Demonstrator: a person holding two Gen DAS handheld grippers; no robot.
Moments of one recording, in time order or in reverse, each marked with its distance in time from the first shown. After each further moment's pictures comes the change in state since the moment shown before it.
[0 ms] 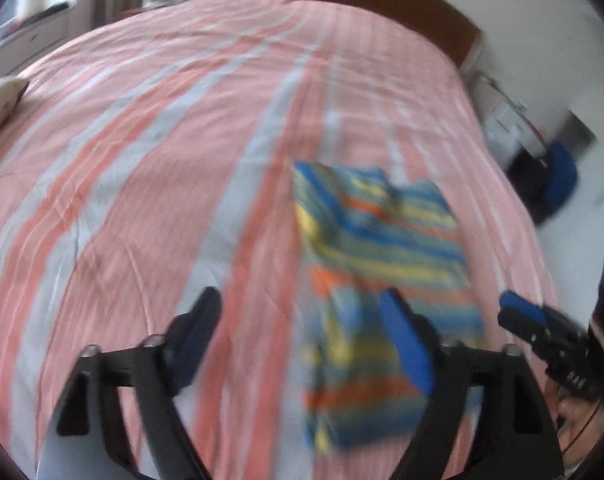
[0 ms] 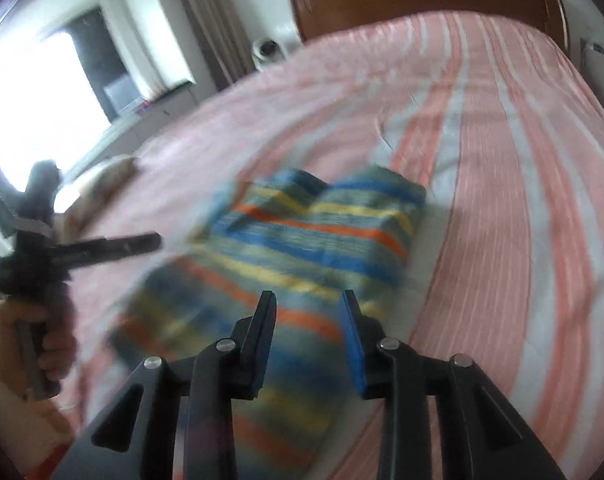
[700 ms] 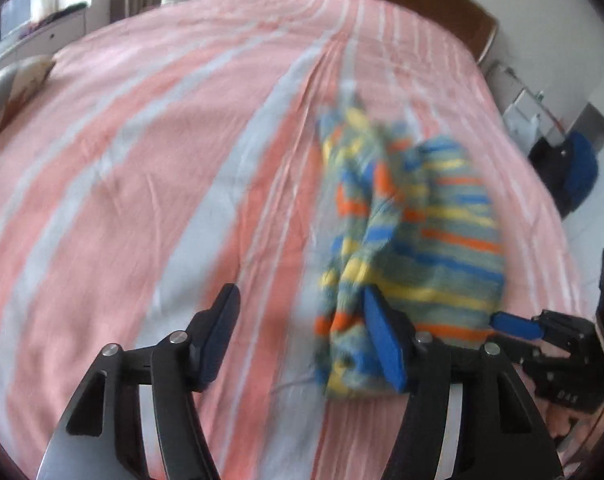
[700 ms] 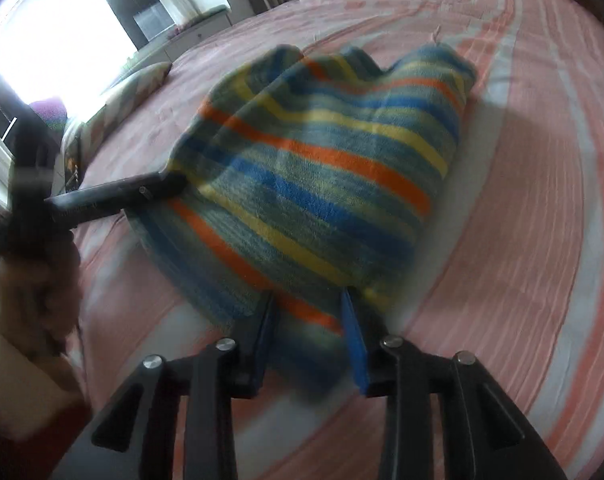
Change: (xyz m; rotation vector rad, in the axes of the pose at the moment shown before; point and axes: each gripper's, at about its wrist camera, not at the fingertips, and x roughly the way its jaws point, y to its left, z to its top) left arm -0.012 0.013 -0.025 -0.029 -0.016 0.083; right arm 0.032 0.007 -0.047 -0.086 0.215 0.046
